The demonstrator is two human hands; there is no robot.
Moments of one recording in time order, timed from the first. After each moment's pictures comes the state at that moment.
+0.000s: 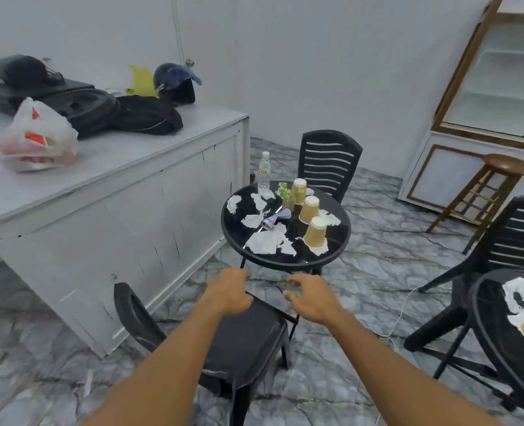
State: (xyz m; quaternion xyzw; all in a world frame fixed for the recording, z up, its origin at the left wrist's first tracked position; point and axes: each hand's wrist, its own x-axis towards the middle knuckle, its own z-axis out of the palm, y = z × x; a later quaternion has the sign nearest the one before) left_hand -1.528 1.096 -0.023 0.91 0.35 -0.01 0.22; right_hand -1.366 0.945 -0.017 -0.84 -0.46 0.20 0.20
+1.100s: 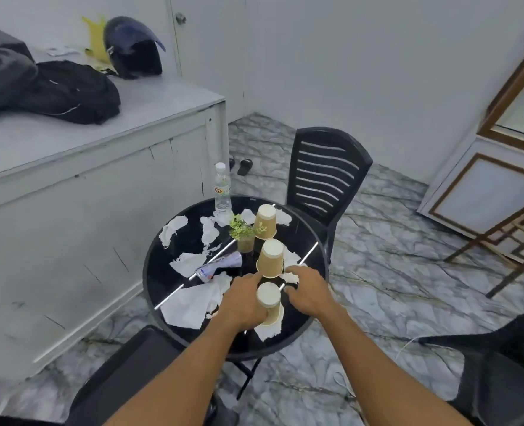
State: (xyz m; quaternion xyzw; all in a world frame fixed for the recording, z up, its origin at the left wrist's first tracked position) left_hand -1.126 1.191 -0.077 0.84 0.42 0.03 0.35; right_hand -0.963 1.118 -0.069 -0.83 -0.47 0.24 0.19
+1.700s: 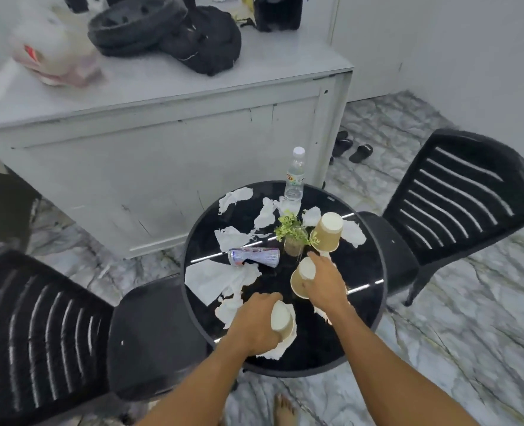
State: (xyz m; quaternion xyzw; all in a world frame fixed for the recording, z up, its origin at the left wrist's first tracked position) left_hand -1.062 1.181 -0.123 0.73 0.60 0.02 0.34; right_hand -0.881 1.247 -0.133 -0.72 -0.62 0.29 0.11
